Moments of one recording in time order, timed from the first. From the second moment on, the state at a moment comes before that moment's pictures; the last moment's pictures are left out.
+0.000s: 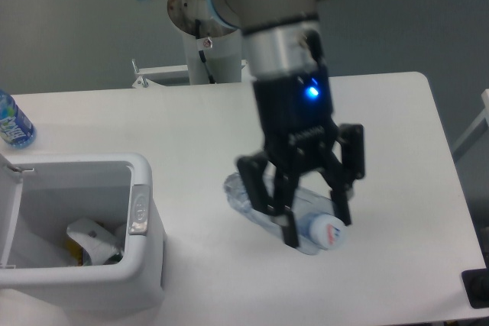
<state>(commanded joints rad) 2.30 -1.91 -1.12 -0.64 1.47 -0.21</state>
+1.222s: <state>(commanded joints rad) 2.05 -1.90 -1.25 -0.63 1.46 -0.22</state>
